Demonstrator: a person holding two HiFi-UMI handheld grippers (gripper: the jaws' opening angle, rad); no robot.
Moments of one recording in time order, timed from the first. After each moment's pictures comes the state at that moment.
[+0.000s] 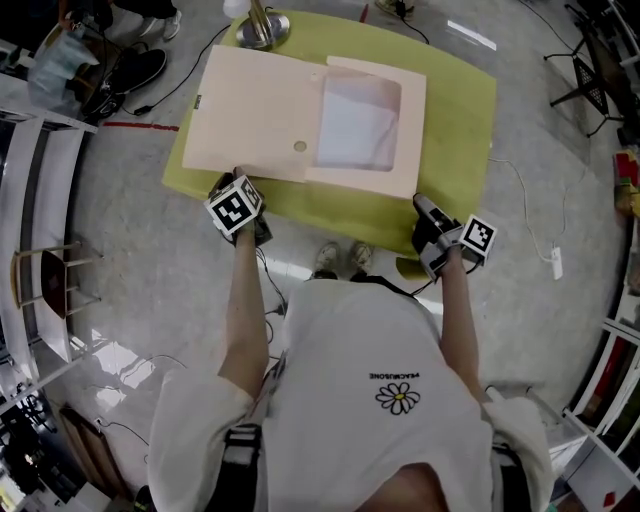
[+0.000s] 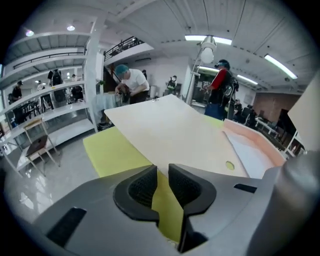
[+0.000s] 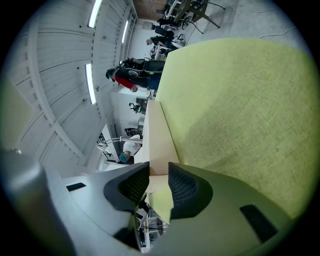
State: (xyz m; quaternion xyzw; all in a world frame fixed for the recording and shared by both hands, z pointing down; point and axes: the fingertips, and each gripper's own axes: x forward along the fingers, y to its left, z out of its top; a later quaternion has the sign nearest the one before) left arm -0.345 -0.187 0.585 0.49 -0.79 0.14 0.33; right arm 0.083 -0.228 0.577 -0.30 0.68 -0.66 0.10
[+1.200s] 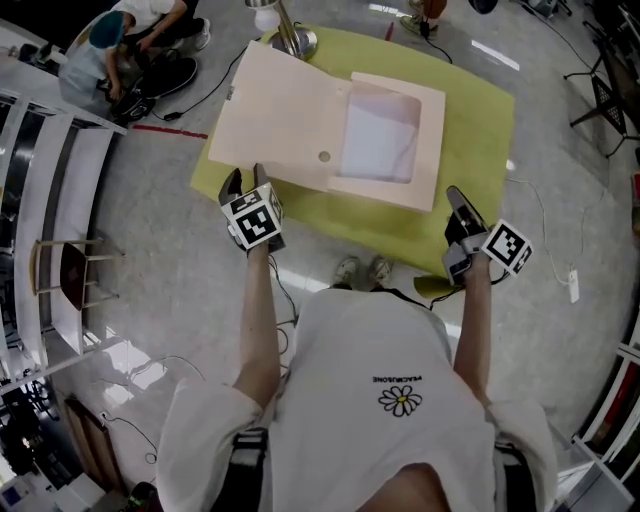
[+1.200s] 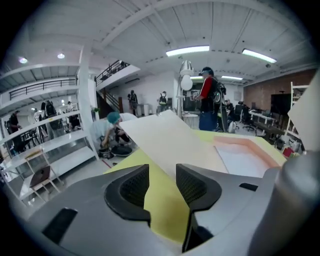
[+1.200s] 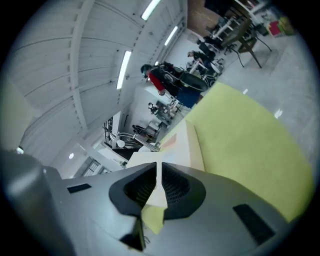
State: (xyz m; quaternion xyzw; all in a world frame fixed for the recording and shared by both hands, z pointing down) left arm -0.337 -0.188 0.504 0.52 -0.81 0.17 0.21; right arm 0.081 -0.260 0.481 -0.35 0.79 -0.49 0.06
